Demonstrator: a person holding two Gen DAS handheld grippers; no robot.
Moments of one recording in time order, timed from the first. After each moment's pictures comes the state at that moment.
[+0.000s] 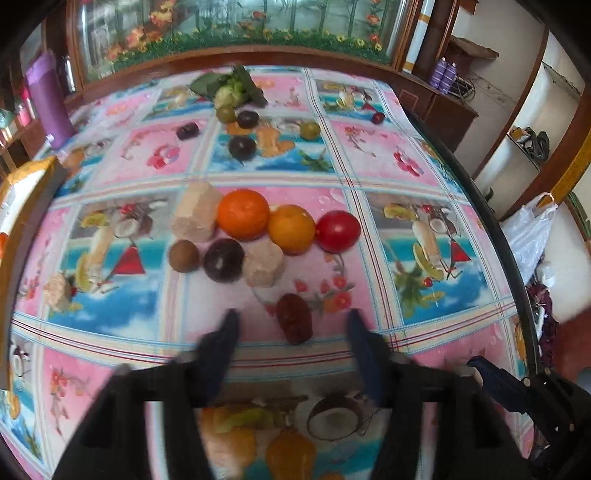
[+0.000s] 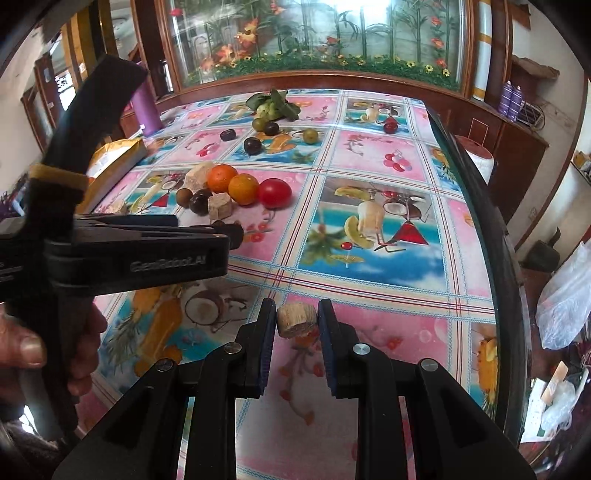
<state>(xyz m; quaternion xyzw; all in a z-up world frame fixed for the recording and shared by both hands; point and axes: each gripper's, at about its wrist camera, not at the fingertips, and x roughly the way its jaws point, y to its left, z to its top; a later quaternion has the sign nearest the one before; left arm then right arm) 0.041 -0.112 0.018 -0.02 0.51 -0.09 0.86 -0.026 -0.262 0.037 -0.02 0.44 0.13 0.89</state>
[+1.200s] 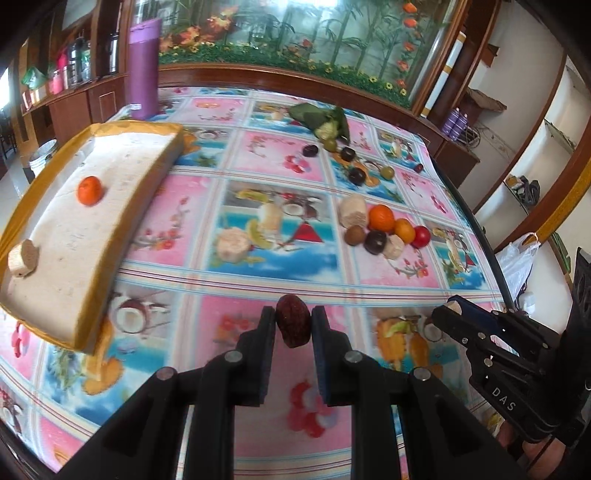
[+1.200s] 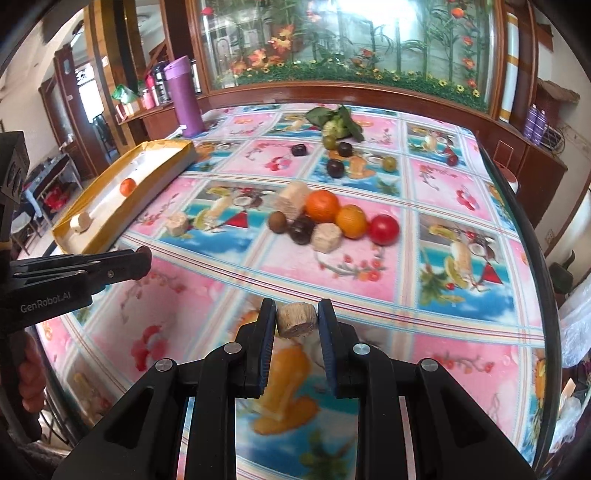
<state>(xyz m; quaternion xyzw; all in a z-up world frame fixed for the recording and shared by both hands) -0.028 0.057 0.056 -0.09 0.46 -0.08 0.88 -0.027 -0.158 0.054 -0.04 0.42 0.16 0.89</state>
